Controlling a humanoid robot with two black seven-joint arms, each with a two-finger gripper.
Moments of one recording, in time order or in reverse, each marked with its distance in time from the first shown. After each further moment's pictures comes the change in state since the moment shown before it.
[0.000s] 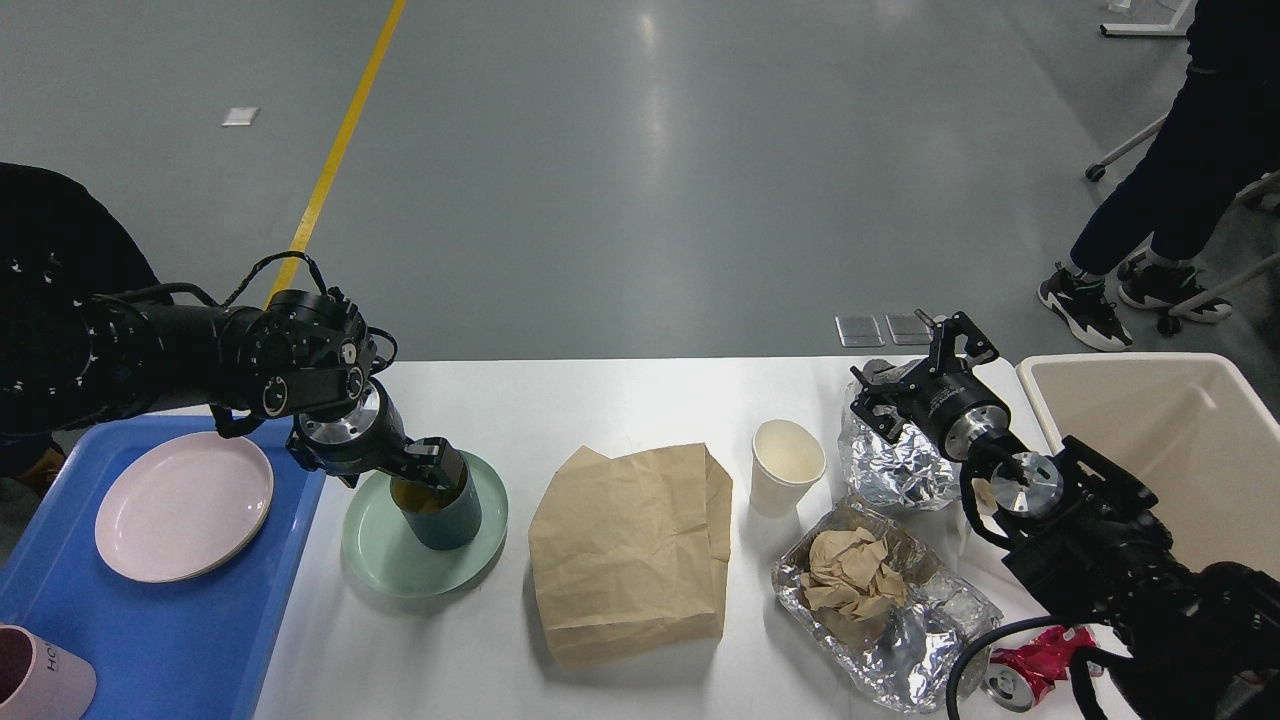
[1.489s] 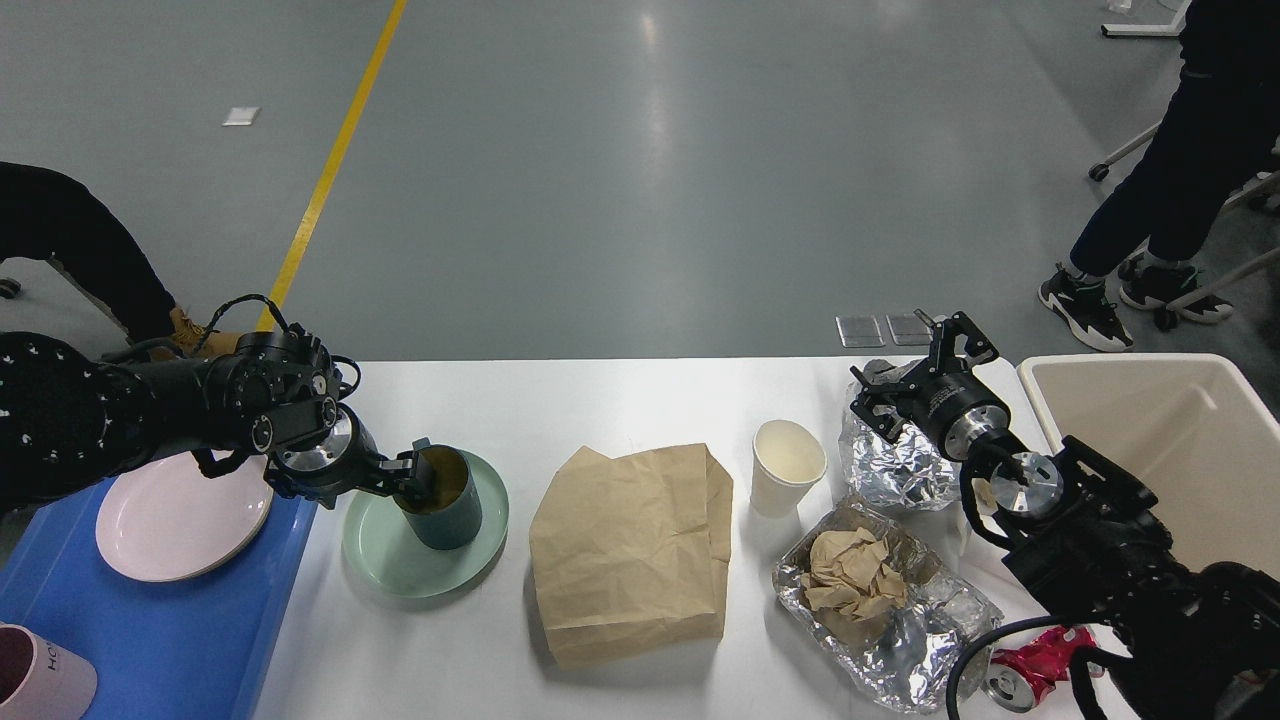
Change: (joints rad) left arm 0.177 0.020 -0.057 0.187 -0.010 0.012 -0.004; right arm 0.000 0.000 0.000 0.000 0.000 0.000 0.000
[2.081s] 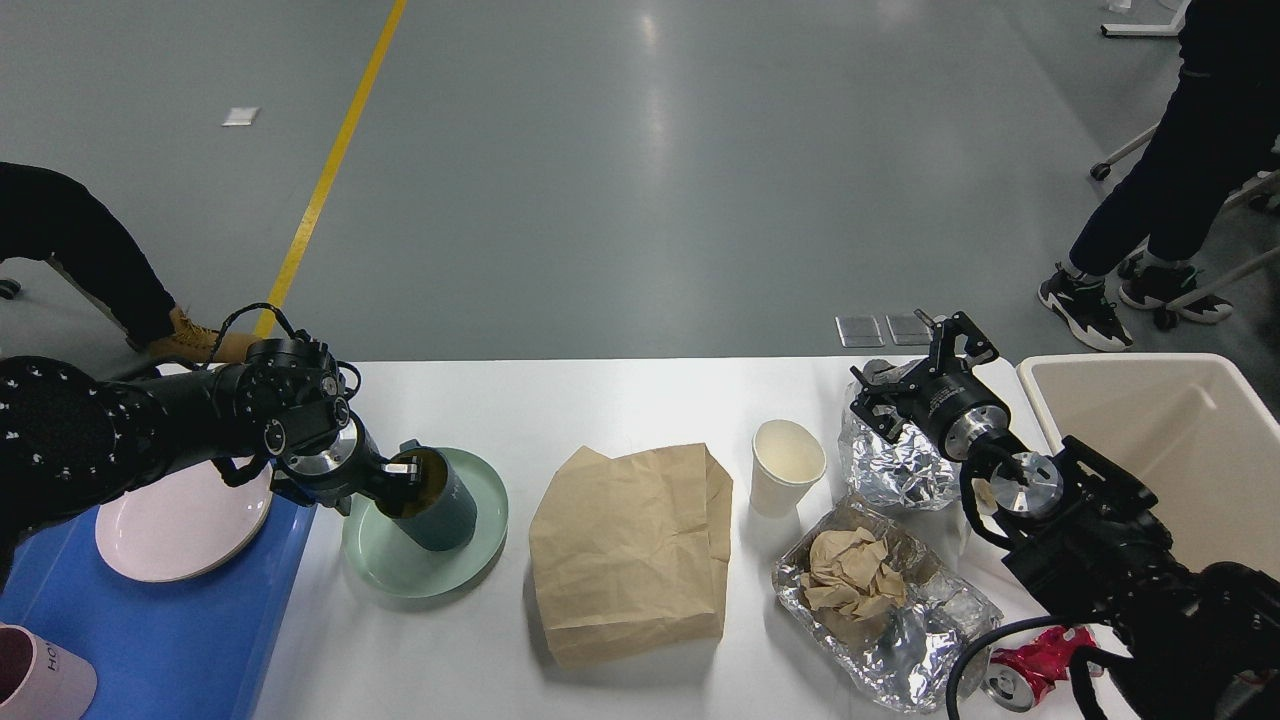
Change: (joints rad) left arm 0.055 -0.012 -0.102 0.069 0.000 -0.024 0.144; right arm 0.000 0.000 0.000 0.000 0.000 0.000 0.000
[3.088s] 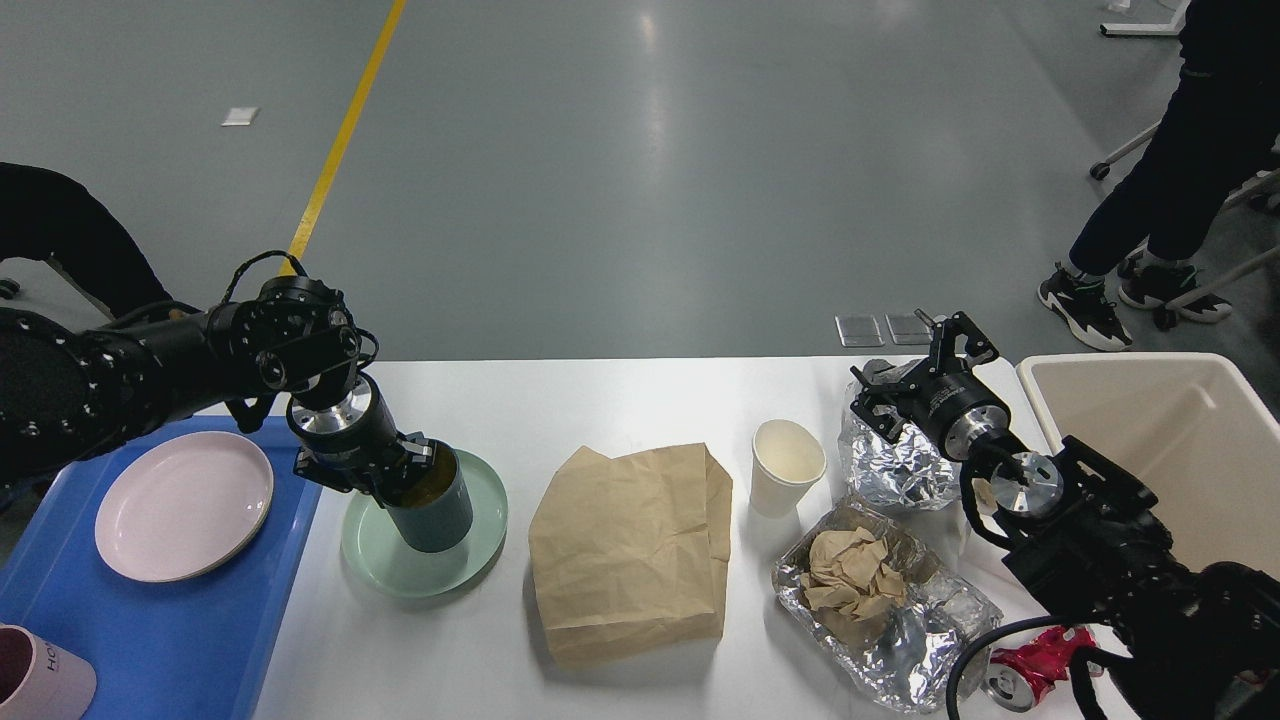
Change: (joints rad) left arm -0.099 0.008 -0.089 -0.004 -0.034 -0.236 0.062; right arm 0.000 0.000 0.000 0.000 0.000 0.000 0.000
